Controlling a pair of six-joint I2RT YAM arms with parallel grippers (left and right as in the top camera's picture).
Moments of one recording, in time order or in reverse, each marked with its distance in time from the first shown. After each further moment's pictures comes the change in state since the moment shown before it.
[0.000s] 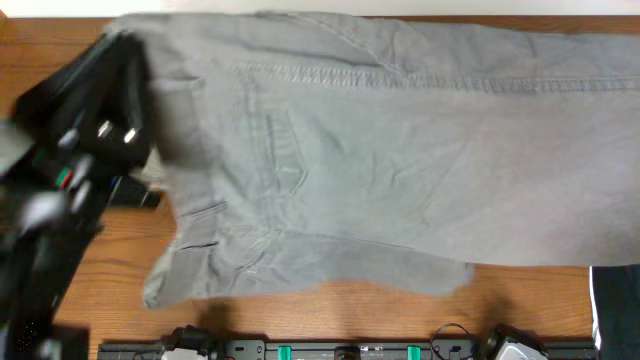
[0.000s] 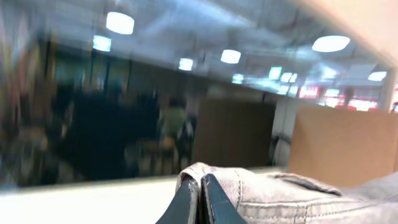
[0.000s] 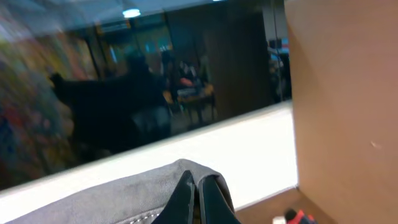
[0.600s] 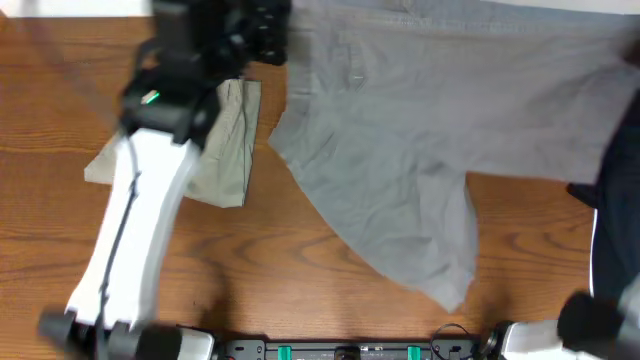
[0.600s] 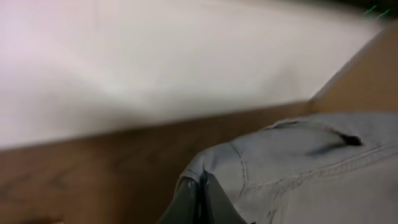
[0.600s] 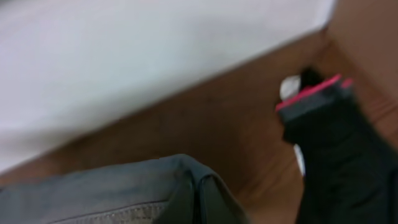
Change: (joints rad) left arm -0.107 0.654 0.000 -0.134 -0.058 0.122; right arm 0.000 0.624 0.001 -0.145 -0.114 -0.064
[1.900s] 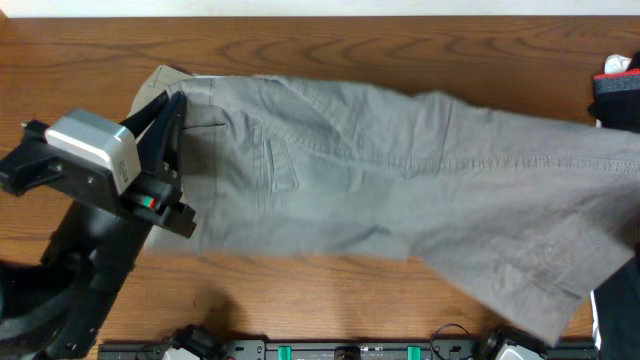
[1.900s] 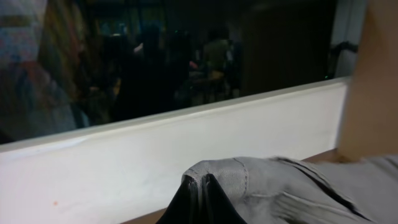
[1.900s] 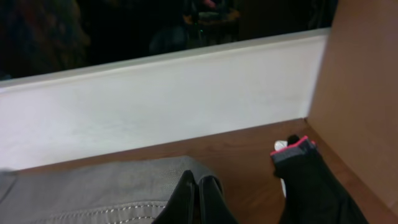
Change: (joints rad) left arm -0.253 -0.700 0.013 -0.258 -0.412 0.282; right arm 0.007 -0.701 0.015 -0.251 -0.035 -0.098
